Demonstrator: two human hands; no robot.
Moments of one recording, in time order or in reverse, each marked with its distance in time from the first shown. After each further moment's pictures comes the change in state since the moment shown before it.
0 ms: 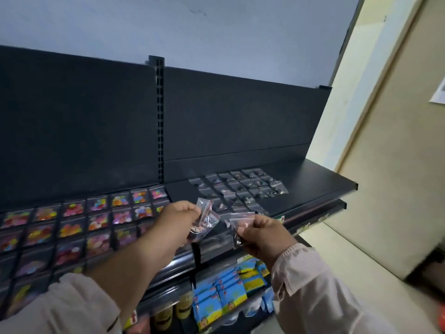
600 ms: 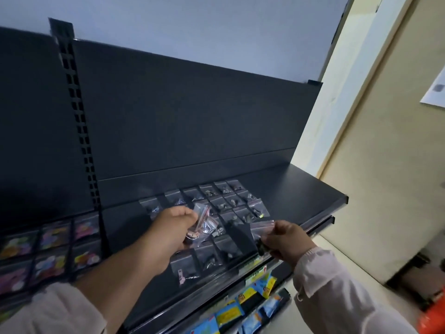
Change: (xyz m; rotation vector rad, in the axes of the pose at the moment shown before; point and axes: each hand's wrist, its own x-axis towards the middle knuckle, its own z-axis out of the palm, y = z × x) left_hand 0.160 0.023 0.112 -0.006 -0.102 -0.076; right_hand 0.157 -0.023 -0.160 -0.381 0.239 0.010
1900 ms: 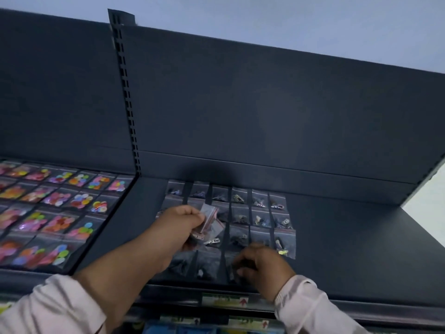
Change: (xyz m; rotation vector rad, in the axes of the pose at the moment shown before) left_hand 0.030 0.003 0.122 -0.147 0.507 -0.126; right_hand 0.151 0.047 -0.011 -0.763 -0.705 -0.806
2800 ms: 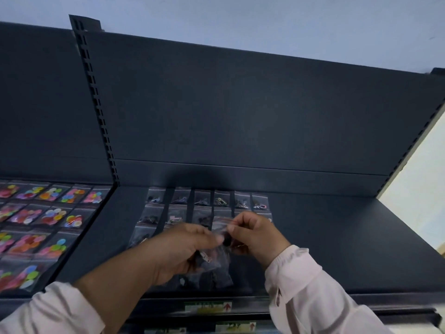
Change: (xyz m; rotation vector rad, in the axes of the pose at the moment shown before) left_hand 0.000 0.002 0.030 0.140 -0.379 -0.099; right_hand 0.009 -0.017 -0.048 1.000 0.174 0.154
